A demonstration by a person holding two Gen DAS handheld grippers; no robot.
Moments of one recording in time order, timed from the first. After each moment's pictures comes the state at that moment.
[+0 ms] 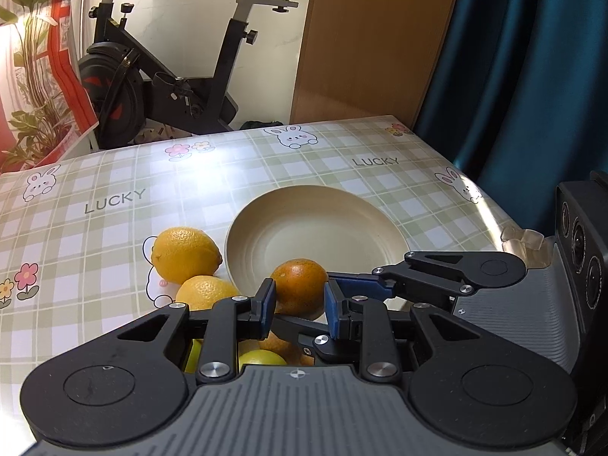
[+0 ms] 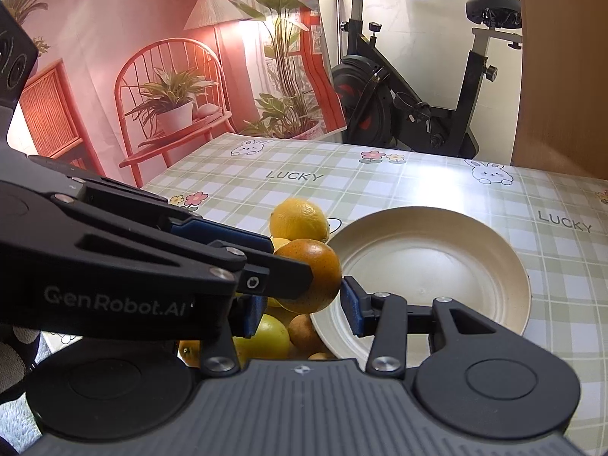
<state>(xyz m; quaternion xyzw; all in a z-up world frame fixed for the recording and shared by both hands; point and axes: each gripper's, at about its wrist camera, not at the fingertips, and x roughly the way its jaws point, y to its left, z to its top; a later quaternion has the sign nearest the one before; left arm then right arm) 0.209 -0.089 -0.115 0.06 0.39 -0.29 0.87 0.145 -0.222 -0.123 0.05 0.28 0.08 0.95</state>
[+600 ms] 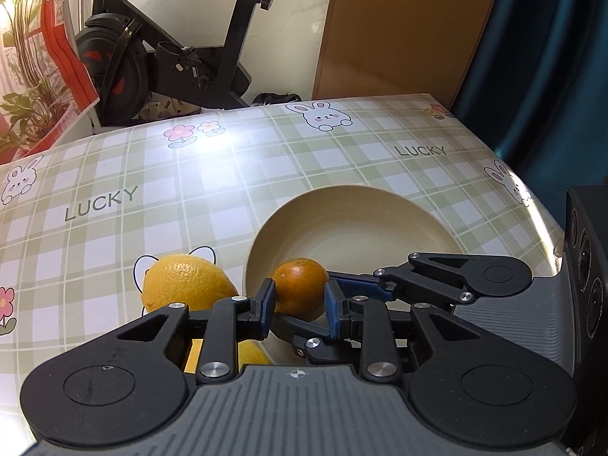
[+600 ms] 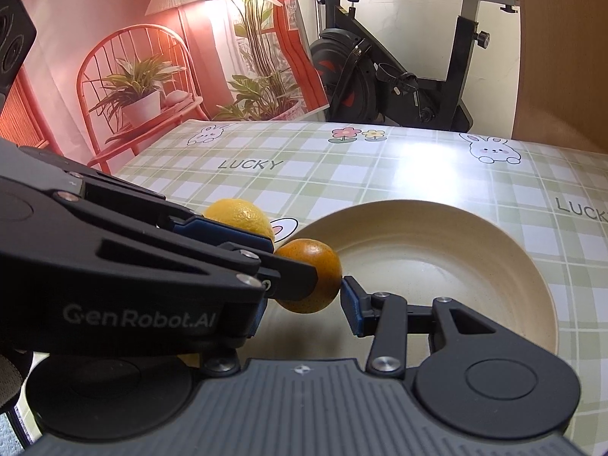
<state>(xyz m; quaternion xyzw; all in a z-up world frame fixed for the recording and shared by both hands) 0.292 -0.110 -0.152 0.07 0.44 -0.26 0.86 0.225 -0.250 -0.155 0.07 0.32 0.06 0.94</state>
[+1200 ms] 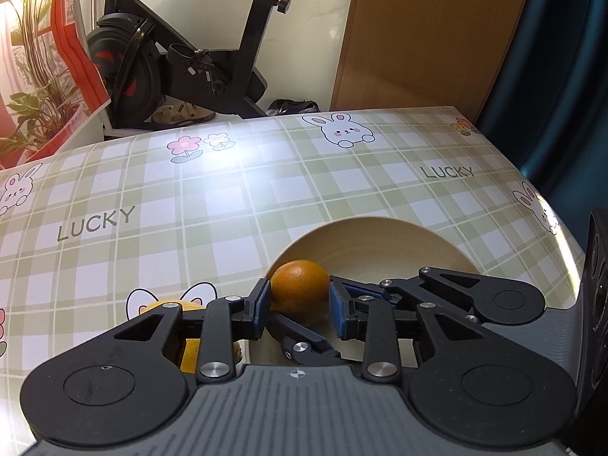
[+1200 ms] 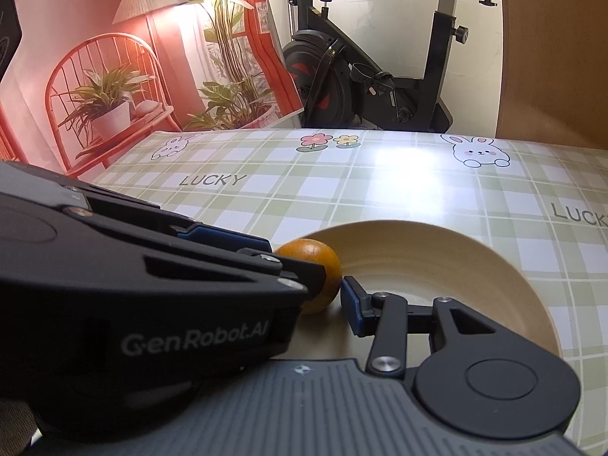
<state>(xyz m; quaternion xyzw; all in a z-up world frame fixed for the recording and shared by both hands) 0.326 -0.127 -0.161 0.06 0.43 -0.24 0.87 0.257 -0.259 -0.162 0.08 0.31 0.02 0.95</state>
